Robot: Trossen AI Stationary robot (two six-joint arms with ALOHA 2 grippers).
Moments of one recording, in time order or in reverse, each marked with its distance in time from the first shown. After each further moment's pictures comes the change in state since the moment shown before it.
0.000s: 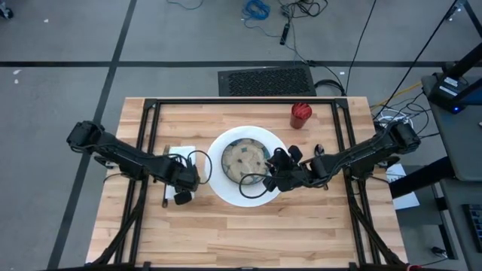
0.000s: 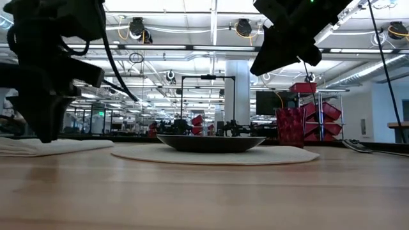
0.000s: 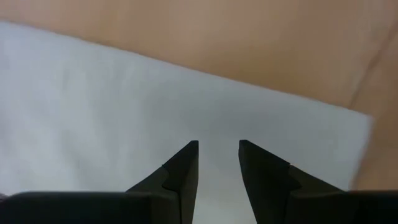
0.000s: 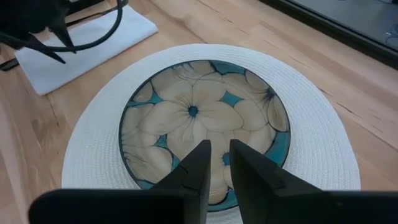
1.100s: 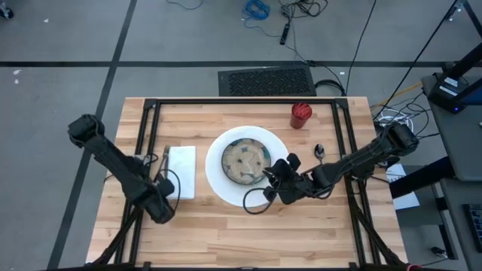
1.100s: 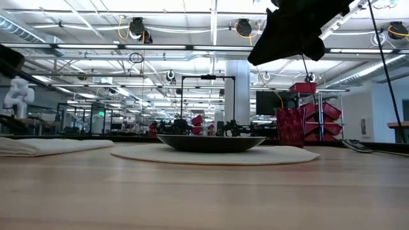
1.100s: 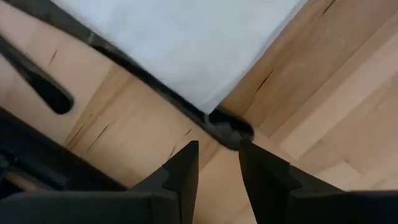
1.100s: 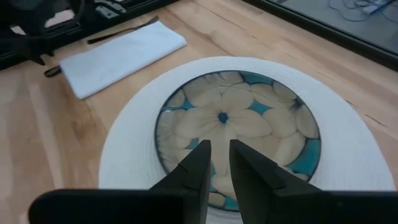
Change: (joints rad) left arm -0.520 -0.099 -0.028 -0.154 0.134 -0.916; right arm 0.104 0.030 0.000 0.091 0.079 0.003
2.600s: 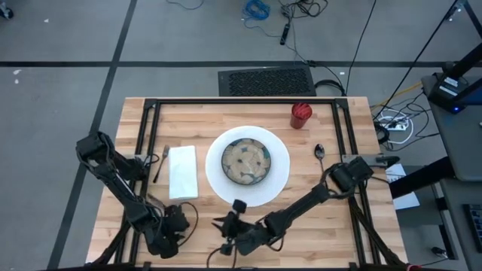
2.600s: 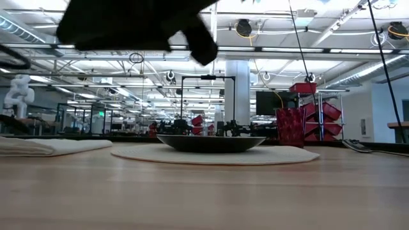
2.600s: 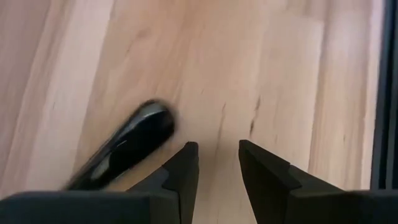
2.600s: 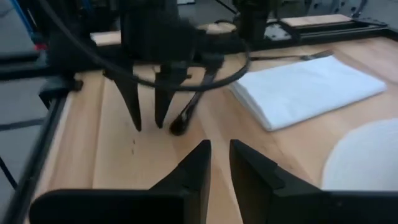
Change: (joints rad) left arm -0.179 0.330 0.050 0.721 -0.277 0.317; right arm 0.134 0.778 0.663 0.458 -0.034 -0.405
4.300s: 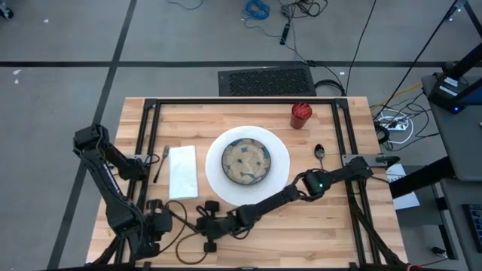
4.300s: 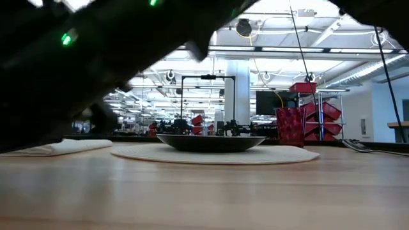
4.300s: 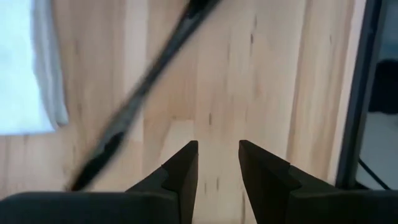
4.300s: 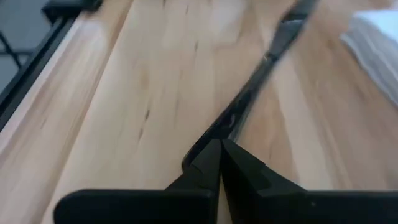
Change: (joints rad) left arm -0.092 -0.123 0.291 -0.678 0.125 0.023; right arm -0.147 0.404 0.527 -0.248 -0.484 -0.112
